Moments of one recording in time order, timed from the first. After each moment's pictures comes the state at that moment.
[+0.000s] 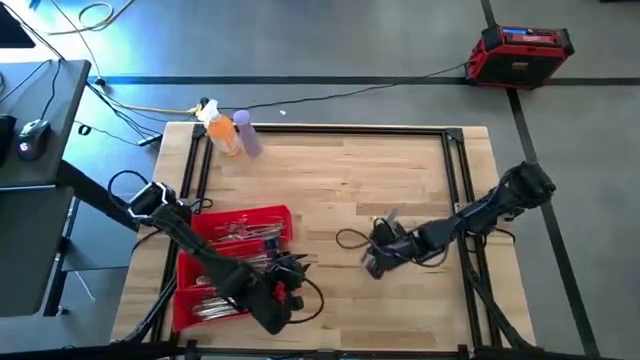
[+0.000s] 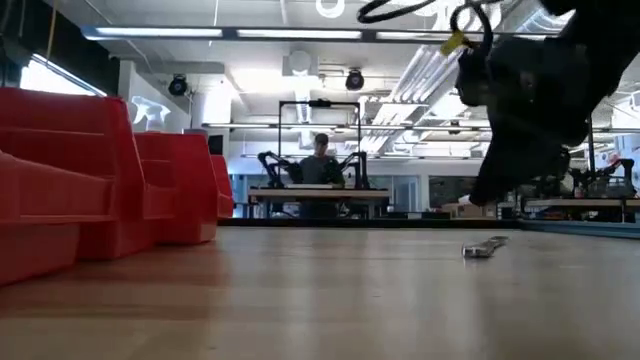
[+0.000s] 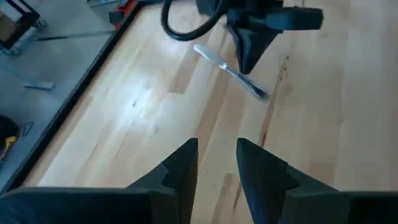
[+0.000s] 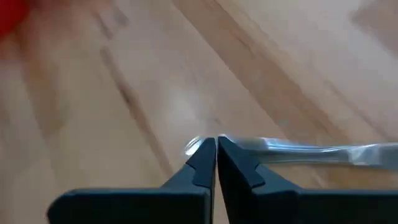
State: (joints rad) left arm -0.66 1.85 1.57 -0.89 -0.92 -0.66; right arm 0.45 1.54 0.74 -0.25 0.39 0.99
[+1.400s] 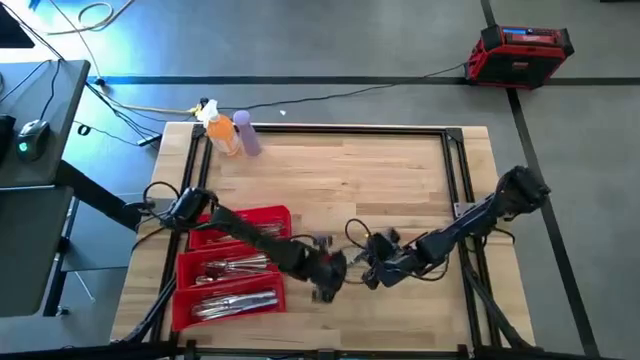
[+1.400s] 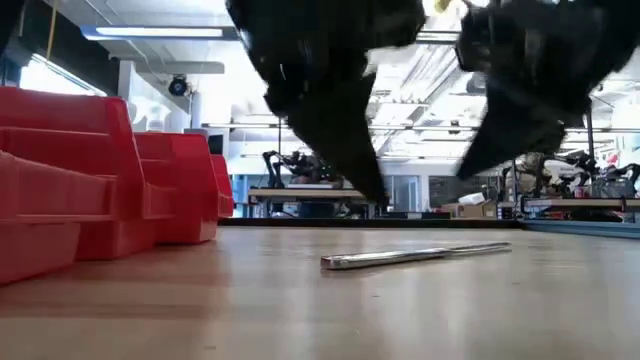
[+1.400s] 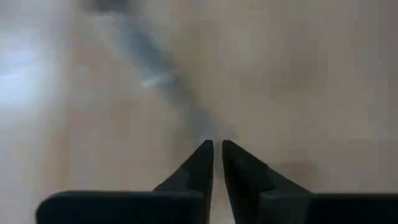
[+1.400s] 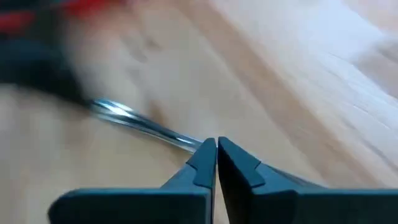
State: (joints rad) left arm -0.38 2.13 1.57 -0.48 -0.21 -0.23; right arm 0.52 1.60 0.82 -0.29 0.52 1.00
